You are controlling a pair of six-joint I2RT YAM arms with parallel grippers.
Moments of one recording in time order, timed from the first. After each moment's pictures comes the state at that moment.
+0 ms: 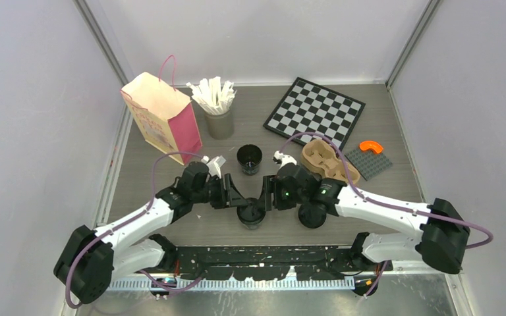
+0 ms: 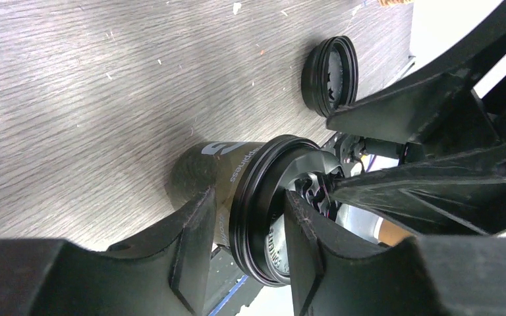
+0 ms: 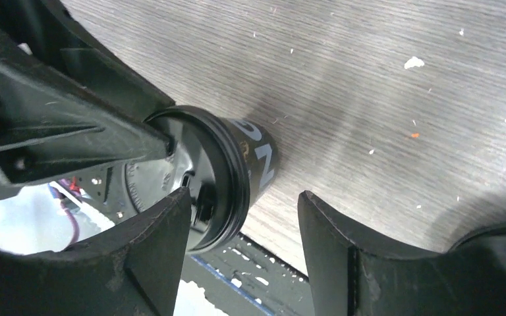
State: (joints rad) left arm -0.61 1.05 0.46 -0.08 0.46 -0.80; right arm 0.99 1.24 0.77 -0.32 0.01 0.78
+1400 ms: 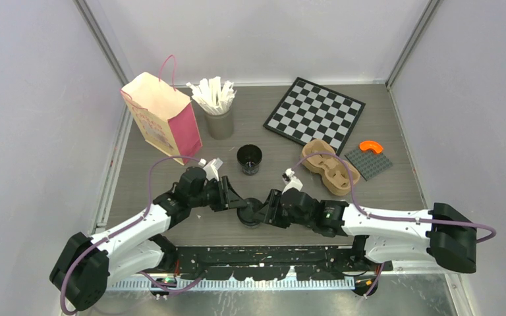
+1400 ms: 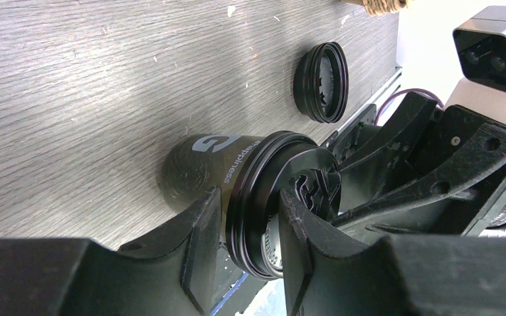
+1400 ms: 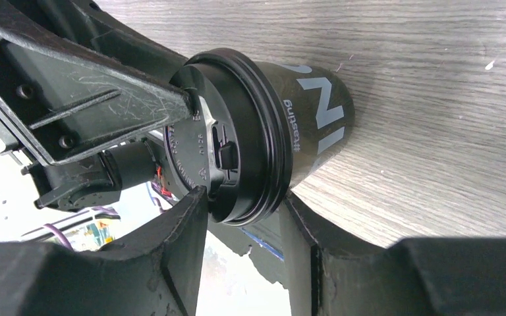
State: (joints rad) left arm -0.63 0.98 0.39 0.00 0.43 -0.86; right arm 1.16 1.12 0.54 -0.08 0.12 1.25
